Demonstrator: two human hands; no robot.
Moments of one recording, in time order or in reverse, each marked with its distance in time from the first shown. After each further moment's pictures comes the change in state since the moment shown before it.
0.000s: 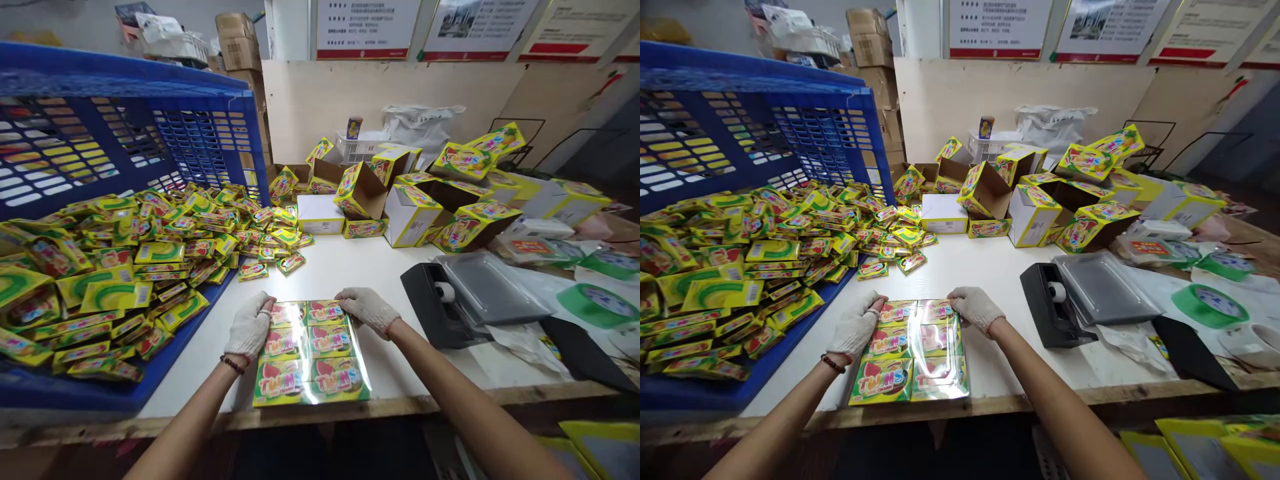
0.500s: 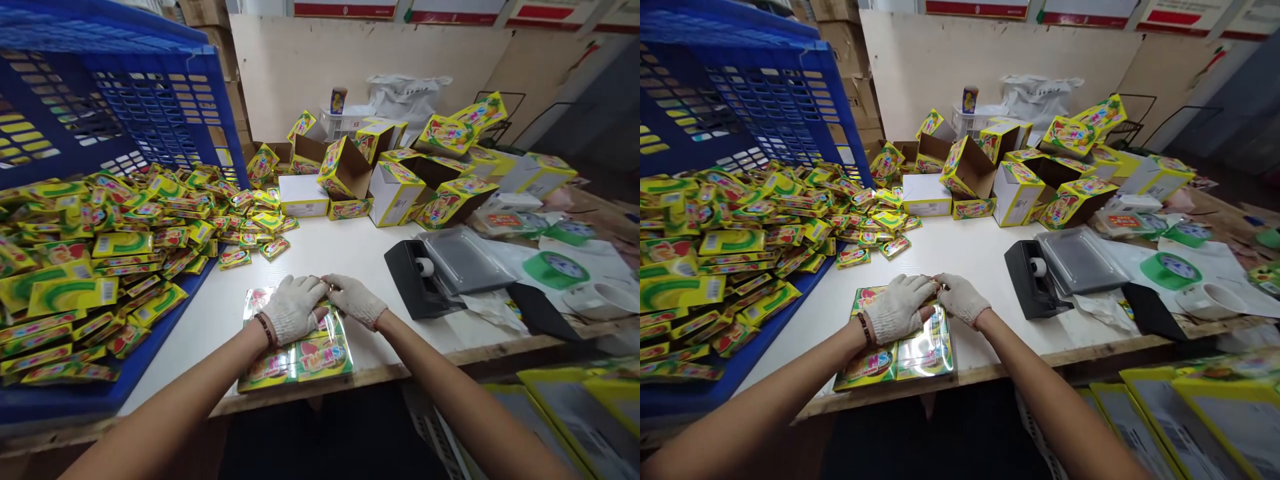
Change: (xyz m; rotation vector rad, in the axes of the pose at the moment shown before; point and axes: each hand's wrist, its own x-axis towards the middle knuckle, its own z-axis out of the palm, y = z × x) left_hand 0.001 0.080 0.041 0.578 -0.406 0.806; right_hand -0.015 0.015 0.003 -0.074 0.057 -0.111
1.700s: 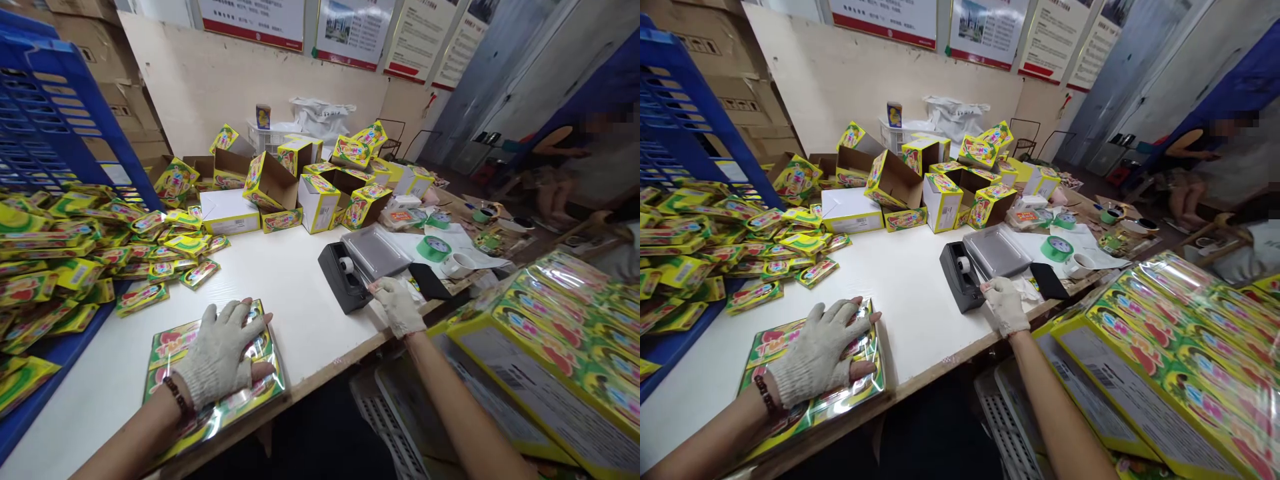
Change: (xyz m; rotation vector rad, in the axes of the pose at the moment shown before) left_hand 0.002 0.013 0.007 0.124 0.003 0.052; right_hand -0.093 0.124 -0.145 -0.073 0.840 0.050
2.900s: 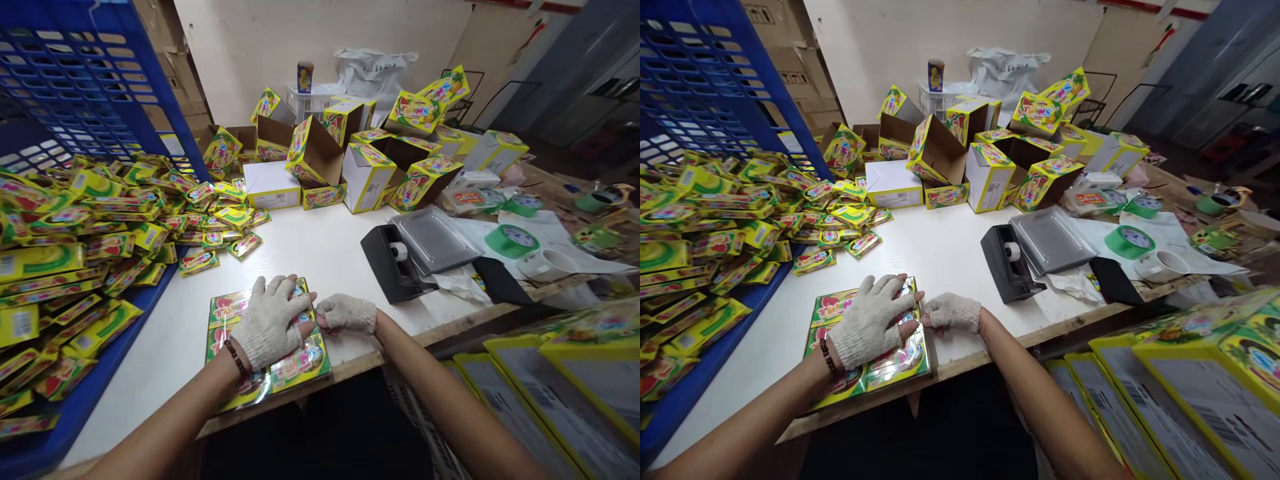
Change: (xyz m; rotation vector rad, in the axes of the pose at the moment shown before) left_hand 0.001 0.003 -0.001 -0.111 0.047 -0.046; right_hand -0.039 -0.064 0.141 0.450 -1.382 0.069
